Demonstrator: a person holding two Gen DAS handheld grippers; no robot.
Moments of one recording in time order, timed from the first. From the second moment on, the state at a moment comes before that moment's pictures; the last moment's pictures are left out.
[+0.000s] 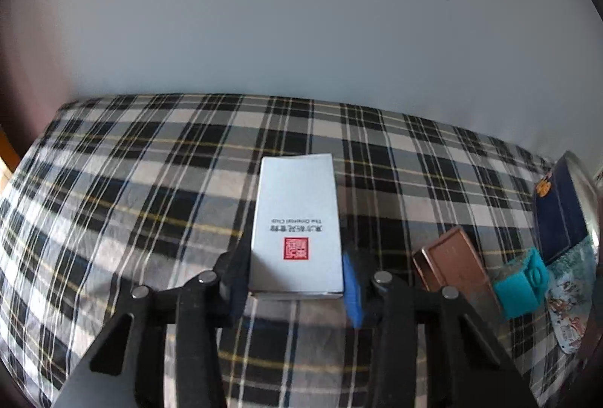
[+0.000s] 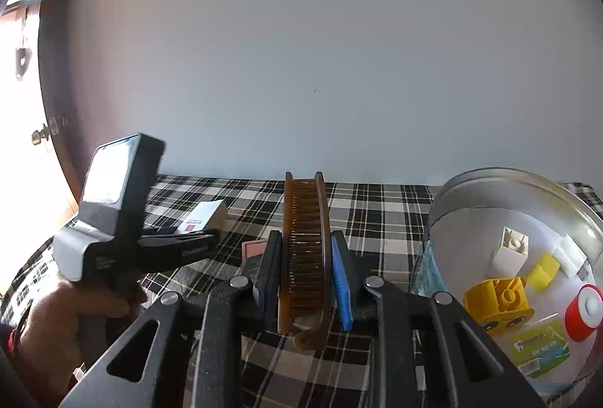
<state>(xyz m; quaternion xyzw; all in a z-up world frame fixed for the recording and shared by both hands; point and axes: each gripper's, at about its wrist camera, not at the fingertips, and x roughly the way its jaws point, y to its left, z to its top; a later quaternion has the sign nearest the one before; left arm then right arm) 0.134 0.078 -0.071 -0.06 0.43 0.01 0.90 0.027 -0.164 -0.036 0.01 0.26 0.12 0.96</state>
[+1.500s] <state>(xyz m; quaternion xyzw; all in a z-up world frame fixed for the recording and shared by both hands) 0.025 0.028 -0.034 -0.03 0.29 0.04 0.96 -0.003 -0.191 -0.027 0.01 0.21 0.09 0.97</state>
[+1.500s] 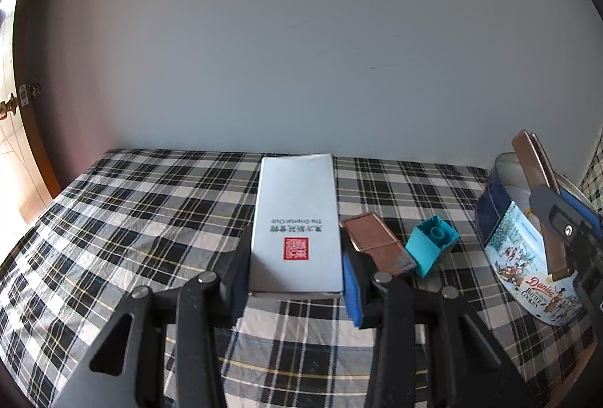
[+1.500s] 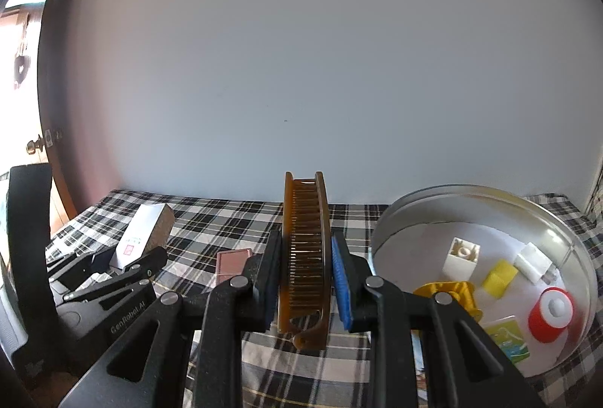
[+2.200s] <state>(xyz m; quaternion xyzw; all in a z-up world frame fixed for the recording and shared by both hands) 0.012 -0.013 -0.029 -0.02 0.27 0.03 0.96 -0.018 -0.240 -0.021 -0.01 0.18 0.07 0.98</state>
